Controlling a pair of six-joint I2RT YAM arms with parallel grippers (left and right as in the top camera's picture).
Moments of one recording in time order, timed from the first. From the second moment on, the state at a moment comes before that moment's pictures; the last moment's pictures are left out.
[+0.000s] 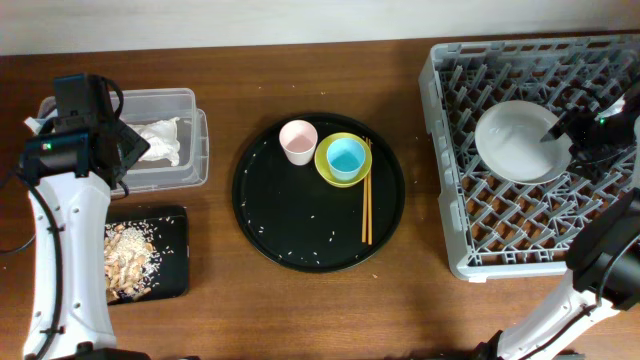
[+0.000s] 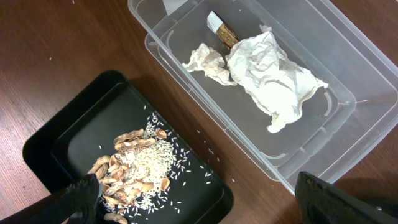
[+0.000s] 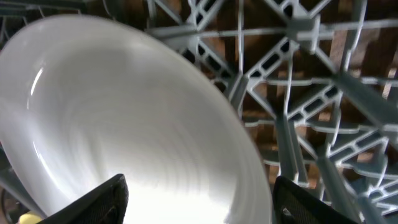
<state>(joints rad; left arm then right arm) 0.16 1.54 1.54 -1.12 -0.38 -0.65 -0.56 2.07 1.87 -1.25 -0.29 0.32</state>
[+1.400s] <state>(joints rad) 0.16 1.54 1.54 -1.12 -0.38 -0.65 0.03 2.24 2.22 -0.95 0.80 0.03</state>
